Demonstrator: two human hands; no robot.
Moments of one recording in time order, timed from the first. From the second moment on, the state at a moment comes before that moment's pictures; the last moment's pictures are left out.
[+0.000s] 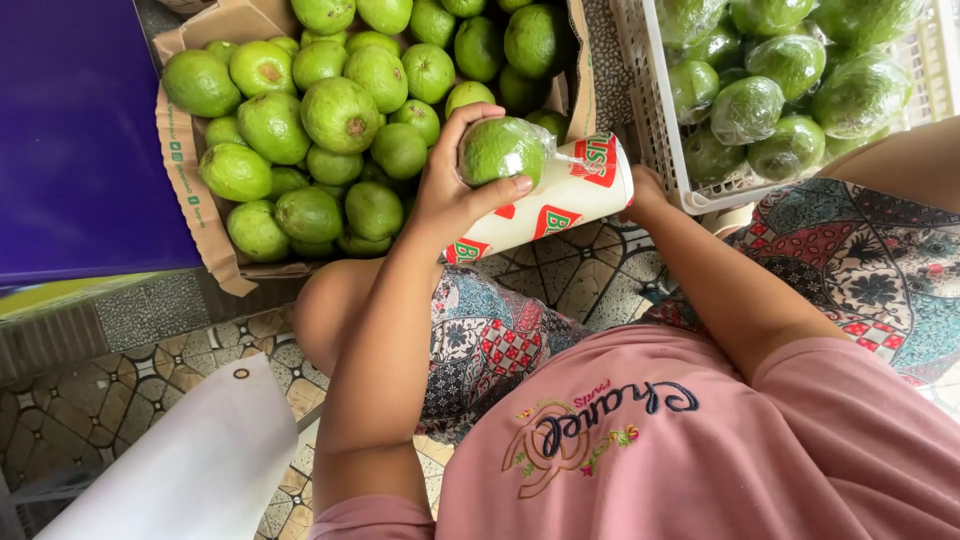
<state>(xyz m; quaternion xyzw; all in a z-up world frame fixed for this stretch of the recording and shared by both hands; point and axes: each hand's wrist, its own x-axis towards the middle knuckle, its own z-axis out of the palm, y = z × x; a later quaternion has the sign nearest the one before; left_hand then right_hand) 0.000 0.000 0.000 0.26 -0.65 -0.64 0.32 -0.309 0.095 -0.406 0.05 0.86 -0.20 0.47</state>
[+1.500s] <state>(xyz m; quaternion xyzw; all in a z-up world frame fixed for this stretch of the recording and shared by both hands) 0.001 -0.047 0.018 0.27 -0.79 -0.47 0.29 -0.241 0.065 0.018 -0.75 0.56 -0.09 0.35</state>
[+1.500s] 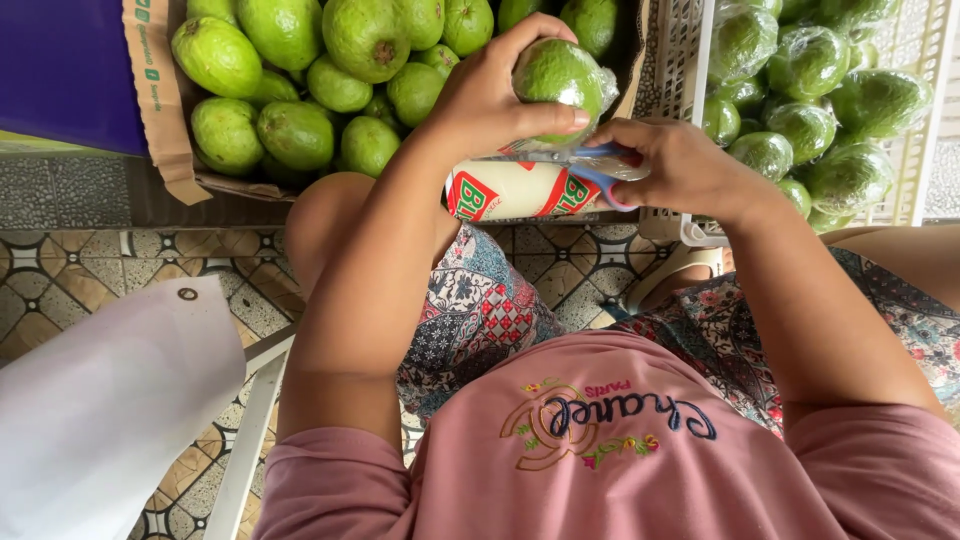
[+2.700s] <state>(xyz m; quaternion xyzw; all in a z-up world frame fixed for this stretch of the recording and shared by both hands) -0.054 -0.011 -0.017 0.46 -0.23 -0.83 0.25 -0.303 0.030 -0.187 -0.27 0.78 -0.28 0.48</state>
